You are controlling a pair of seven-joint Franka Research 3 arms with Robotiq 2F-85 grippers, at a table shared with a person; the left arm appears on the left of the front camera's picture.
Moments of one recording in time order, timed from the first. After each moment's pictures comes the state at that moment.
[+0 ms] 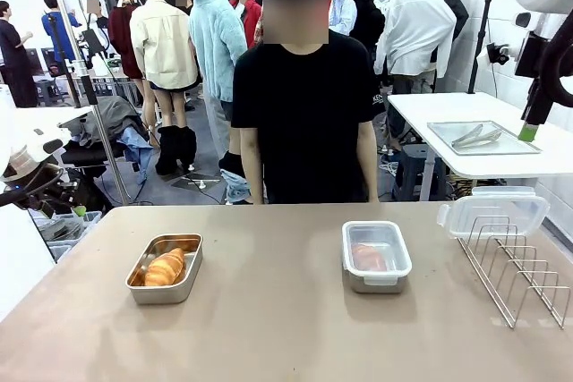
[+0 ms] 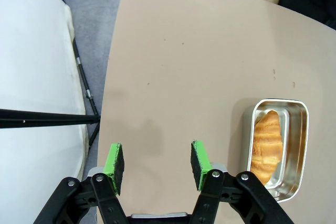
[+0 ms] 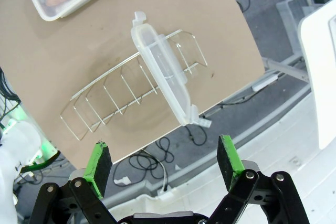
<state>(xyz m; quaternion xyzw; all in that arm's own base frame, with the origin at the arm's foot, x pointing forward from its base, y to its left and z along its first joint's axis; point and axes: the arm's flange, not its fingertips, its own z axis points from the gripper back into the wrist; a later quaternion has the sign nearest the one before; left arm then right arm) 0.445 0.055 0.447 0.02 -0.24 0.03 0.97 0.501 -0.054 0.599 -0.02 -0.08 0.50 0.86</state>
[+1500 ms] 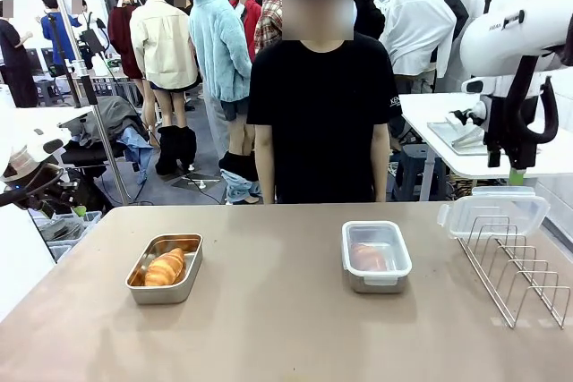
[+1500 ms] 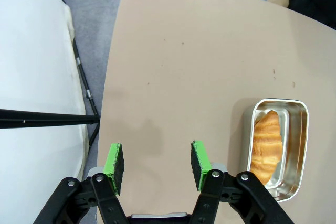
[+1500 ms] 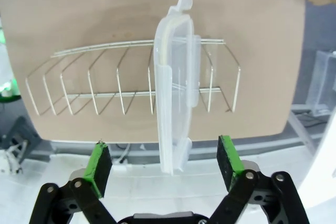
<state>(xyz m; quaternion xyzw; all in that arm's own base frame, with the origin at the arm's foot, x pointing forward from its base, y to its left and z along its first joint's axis) 0.445 0.055 0.447 0.02 -0.24 0.03 0.97 0.560 -0.031 0.486 0.00 0.04 0.68 0.73</state>
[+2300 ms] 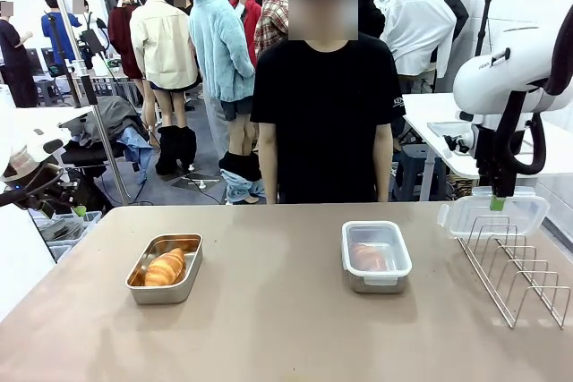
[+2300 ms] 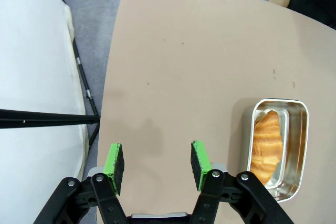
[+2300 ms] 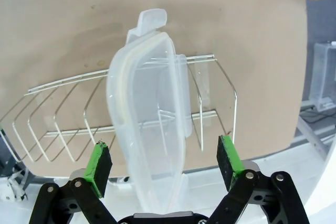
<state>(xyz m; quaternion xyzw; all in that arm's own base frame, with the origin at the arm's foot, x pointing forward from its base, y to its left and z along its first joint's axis) 0.445 0.055 0.447 0.02 -0.24 0.03 0.97 0.570 -0.027 0.426 0.00 0.01 0.65 0.76</state>
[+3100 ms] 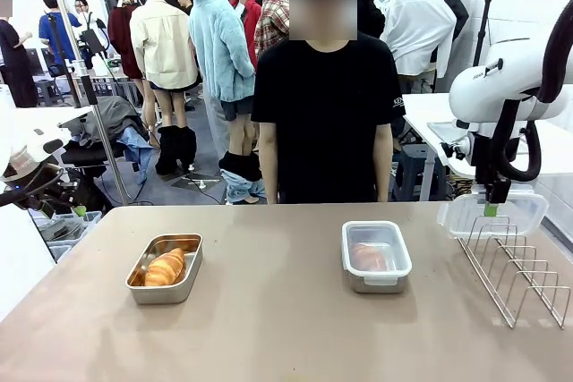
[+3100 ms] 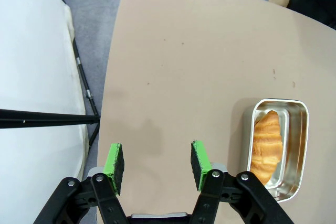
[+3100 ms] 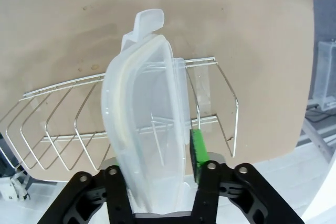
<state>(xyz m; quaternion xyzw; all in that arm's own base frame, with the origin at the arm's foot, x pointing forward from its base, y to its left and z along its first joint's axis) 0.445 0.055 0.447 0.02 -0.24 0.03 0.97 0.577 -0.026 0.412 0.00 0.02 0.64 0.77</state>
